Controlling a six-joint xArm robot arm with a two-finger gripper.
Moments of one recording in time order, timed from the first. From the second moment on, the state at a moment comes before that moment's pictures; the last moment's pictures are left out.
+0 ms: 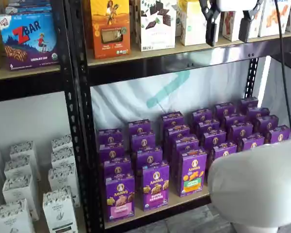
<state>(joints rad) 0.01 -0.85 -1.14 0.04 1.99 0.03</state>
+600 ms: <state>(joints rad) 0.07 -0.87 -1.09 0.00 1.94 0.08</state>
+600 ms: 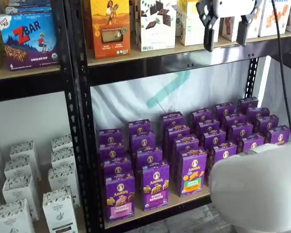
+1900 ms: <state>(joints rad) 0.15 -0.87 -0.64 0.04 1.52 0.16</state>
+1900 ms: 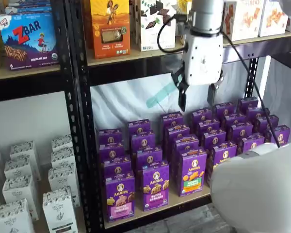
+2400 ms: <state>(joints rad) 0.19 -0.83 -0.45 0.00 1.23 0.21</state>
